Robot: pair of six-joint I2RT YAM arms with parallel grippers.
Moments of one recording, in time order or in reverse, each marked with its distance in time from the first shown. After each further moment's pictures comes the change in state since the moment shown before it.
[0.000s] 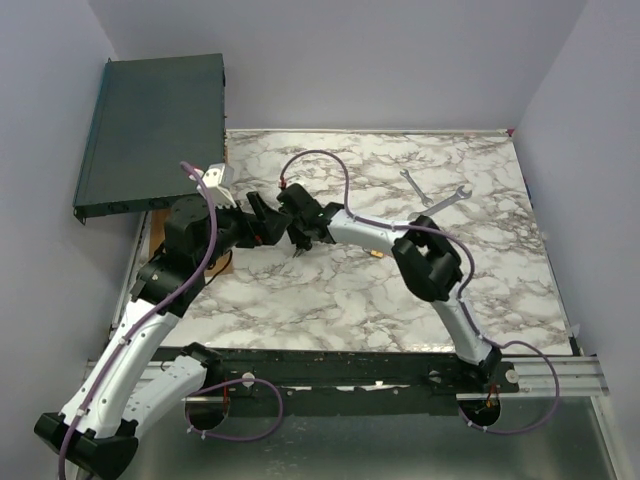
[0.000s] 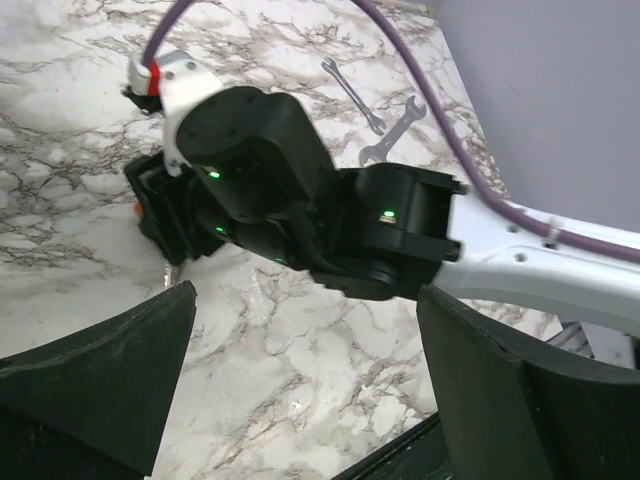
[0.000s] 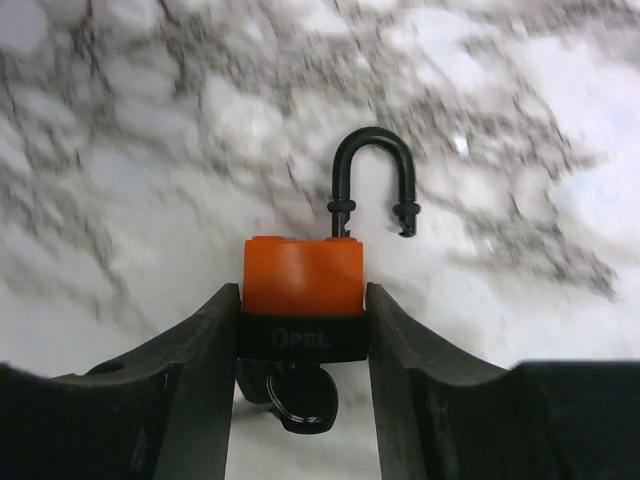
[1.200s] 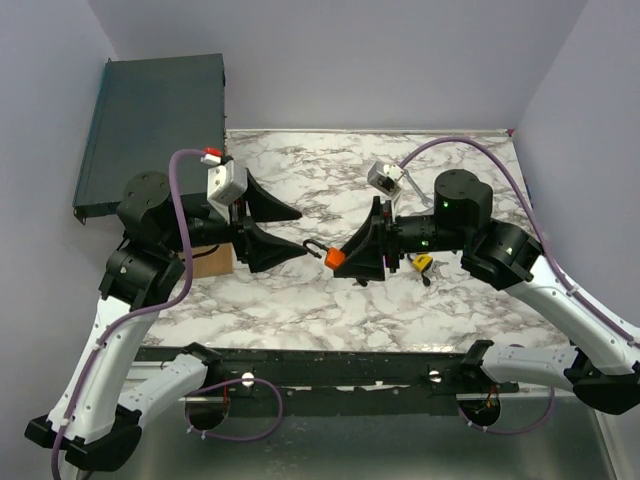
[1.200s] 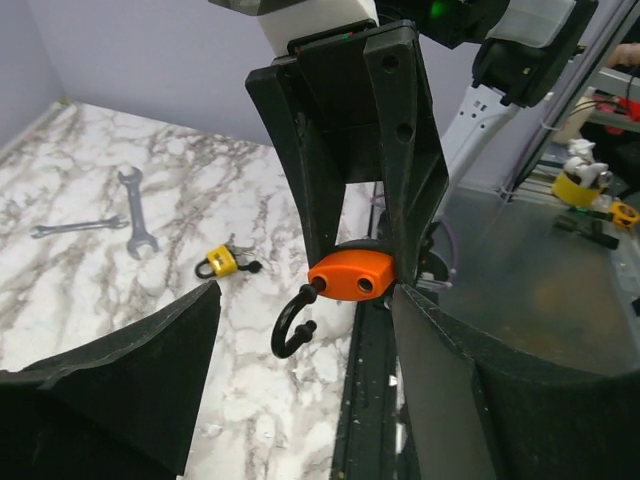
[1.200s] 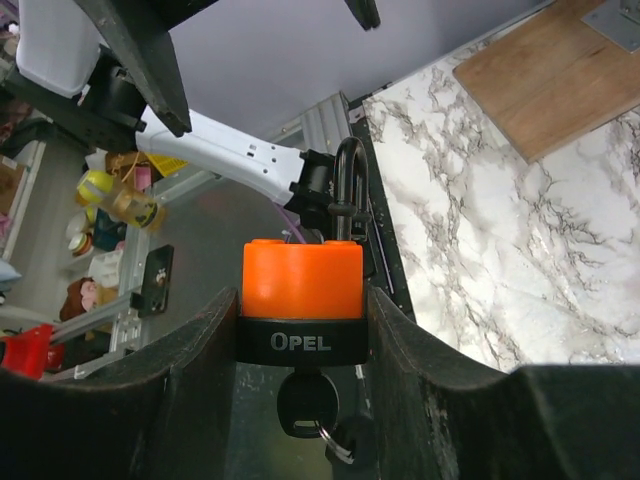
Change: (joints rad) left arm 0.007 0.072 0.337 0.050 0.842 0.386; right arm 0.001 -1.229 -0.481 -0.151 -0.939 0.068
